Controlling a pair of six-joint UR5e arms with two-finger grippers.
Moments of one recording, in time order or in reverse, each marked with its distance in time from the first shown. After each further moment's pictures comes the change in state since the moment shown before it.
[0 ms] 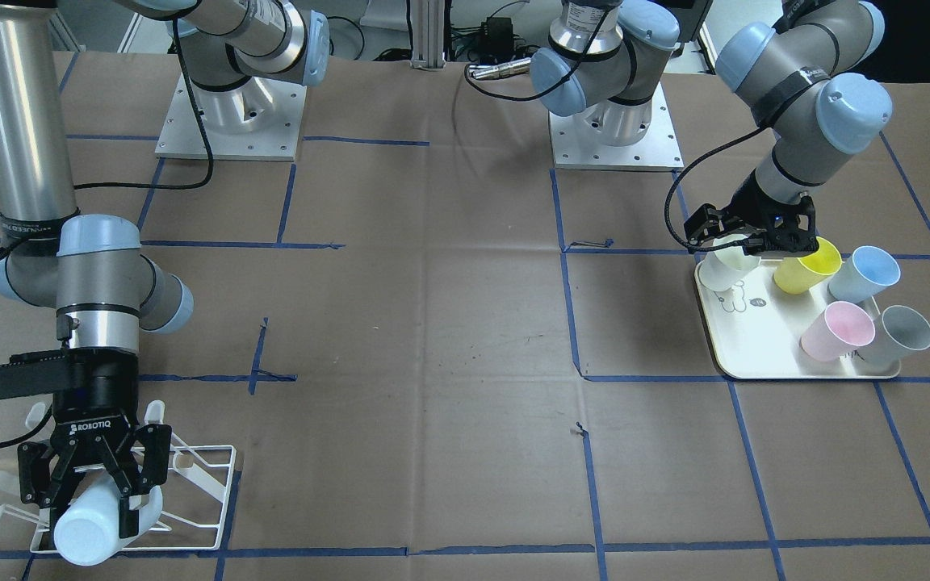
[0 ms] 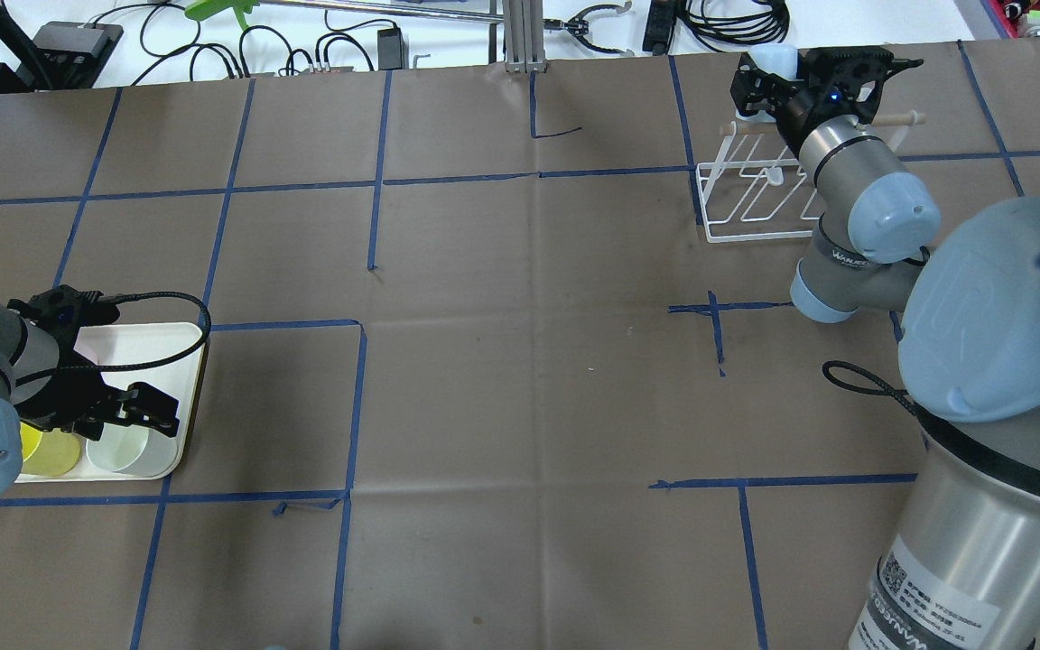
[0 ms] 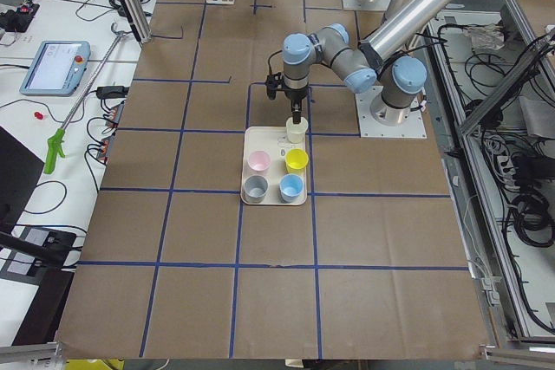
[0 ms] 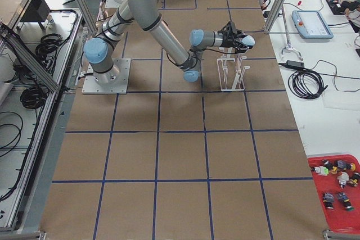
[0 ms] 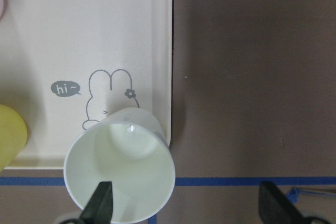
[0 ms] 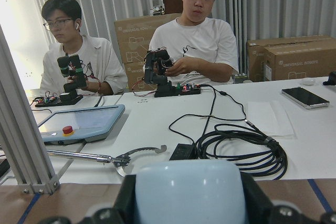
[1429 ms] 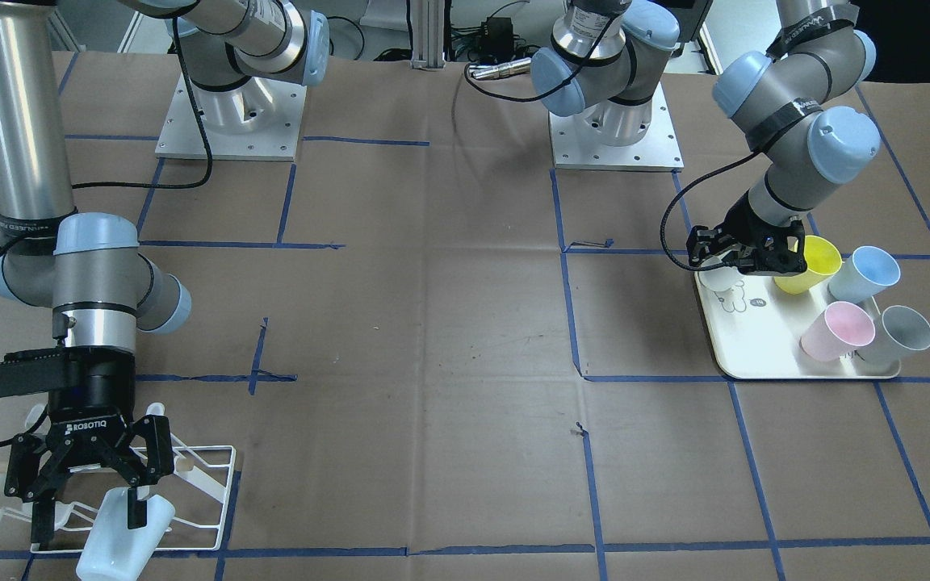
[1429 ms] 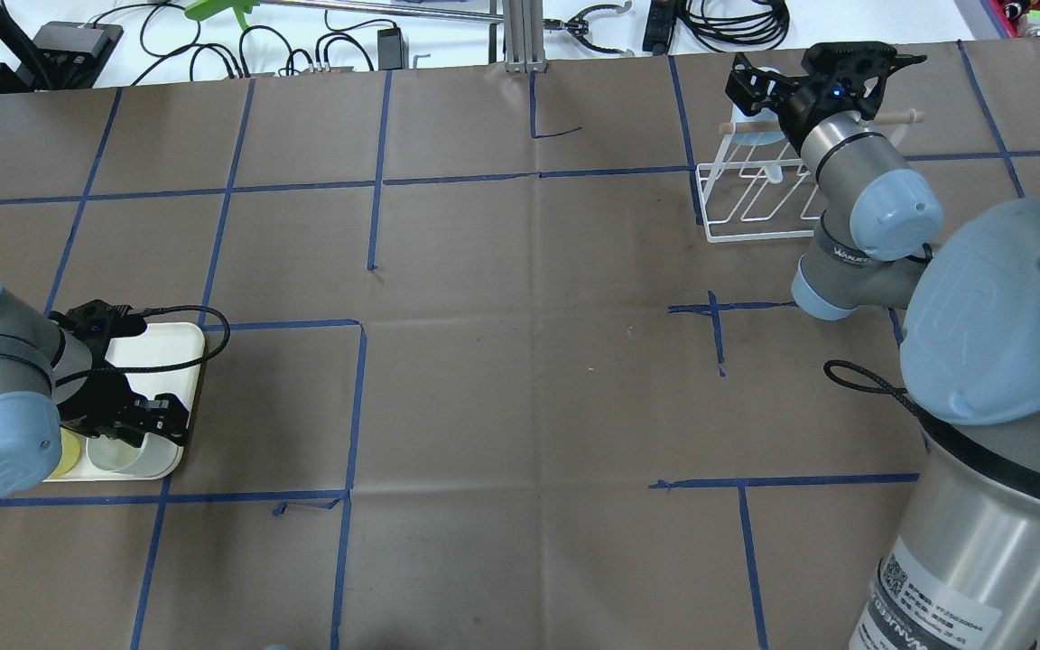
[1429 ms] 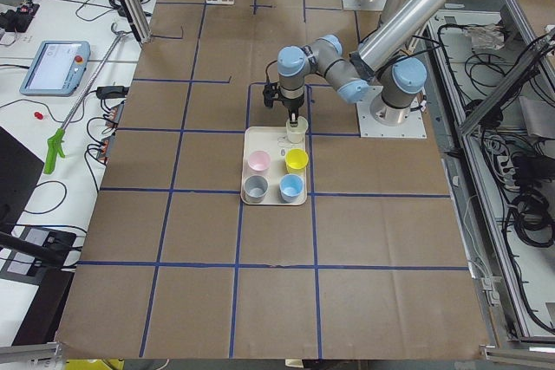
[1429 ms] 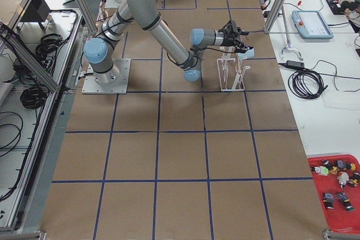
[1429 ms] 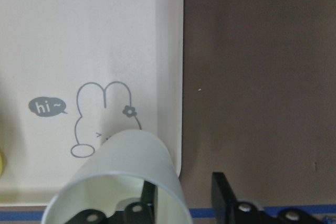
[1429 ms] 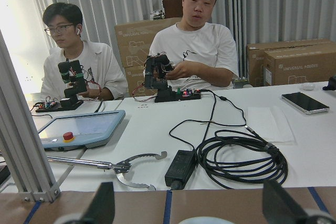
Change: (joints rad) left arm 0.000 -0.077 -0.013 0.065 0.006 0.005; right arm 0.000 -0.011 -0.016 0.007 0.000 0.006
